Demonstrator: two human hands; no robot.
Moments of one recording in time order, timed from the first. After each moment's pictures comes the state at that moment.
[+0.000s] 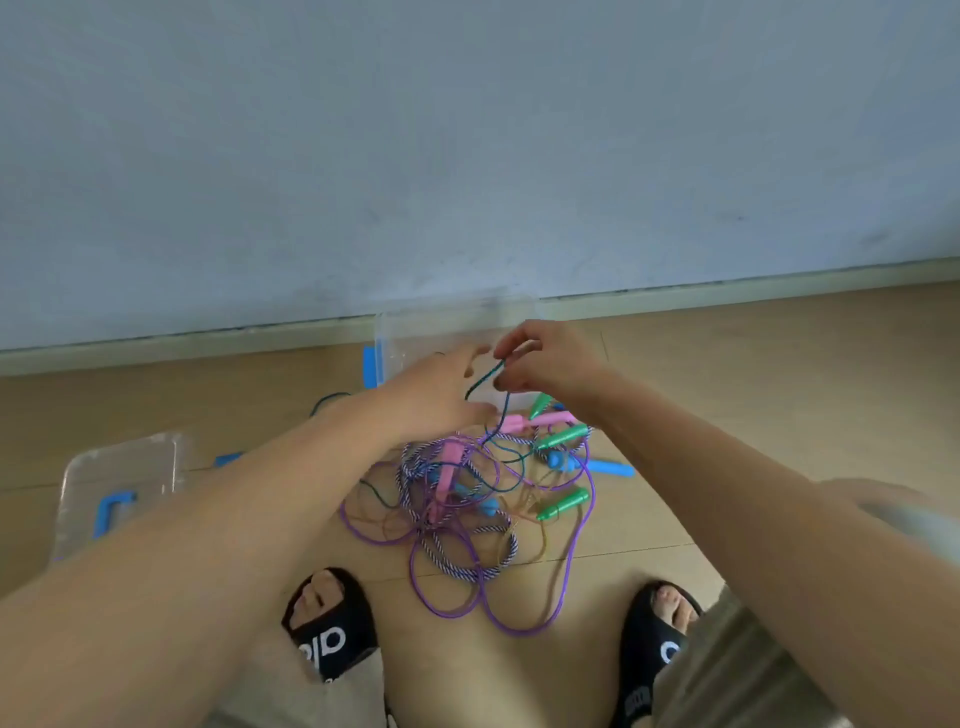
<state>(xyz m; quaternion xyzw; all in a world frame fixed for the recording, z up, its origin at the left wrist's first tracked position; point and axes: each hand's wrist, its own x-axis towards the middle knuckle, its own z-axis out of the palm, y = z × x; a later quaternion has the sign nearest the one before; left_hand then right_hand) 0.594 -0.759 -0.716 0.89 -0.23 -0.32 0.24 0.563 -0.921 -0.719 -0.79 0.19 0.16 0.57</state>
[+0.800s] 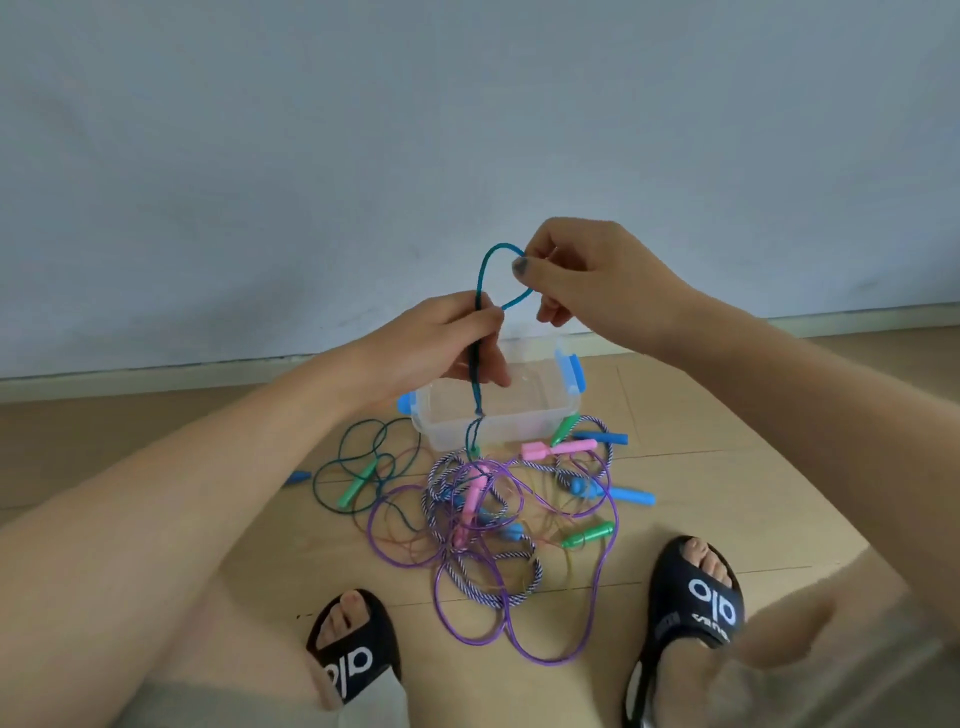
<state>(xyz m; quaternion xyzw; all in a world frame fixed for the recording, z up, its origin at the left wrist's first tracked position) 0.583 -0.716 -0.623 0.75 -0.19 -0.32 0.54 0.542 -0.896 -0.582 -0.90 0.02 0.01 0.44</state>
